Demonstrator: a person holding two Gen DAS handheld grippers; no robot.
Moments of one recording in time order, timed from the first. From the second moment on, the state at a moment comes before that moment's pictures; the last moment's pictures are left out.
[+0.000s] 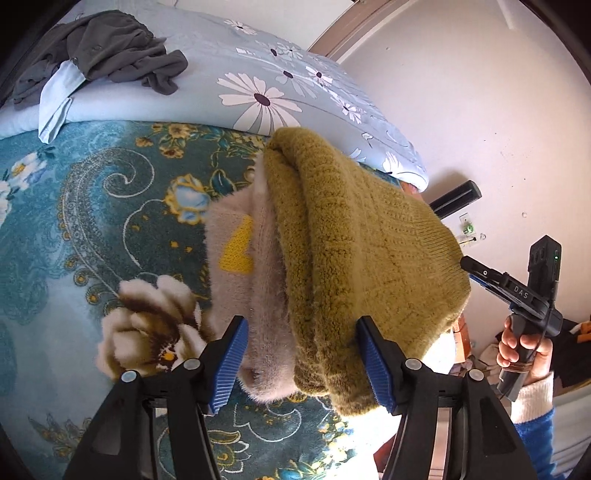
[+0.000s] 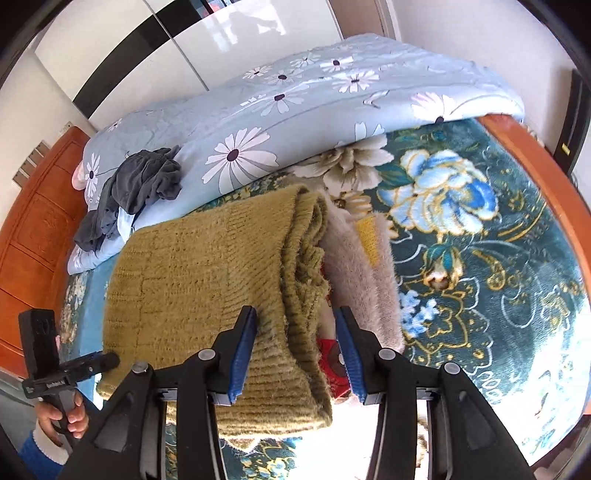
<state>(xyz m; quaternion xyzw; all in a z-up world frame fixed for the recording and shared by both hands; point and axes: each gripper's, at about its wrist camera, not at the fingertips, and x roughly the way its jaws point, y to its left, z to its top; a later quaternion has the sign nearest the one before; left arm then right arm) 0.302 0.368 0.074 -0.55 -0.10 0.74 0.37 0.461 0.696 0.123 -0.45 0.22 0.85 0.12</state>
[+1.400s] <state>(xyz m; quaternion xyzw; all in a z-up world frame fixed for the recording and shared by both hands) 0.368 0.385 0.058 -0.49 -0.01 0.77 0.40 0.488 0.563 0.095 -0.46 0.12 0.87 0.17</state>
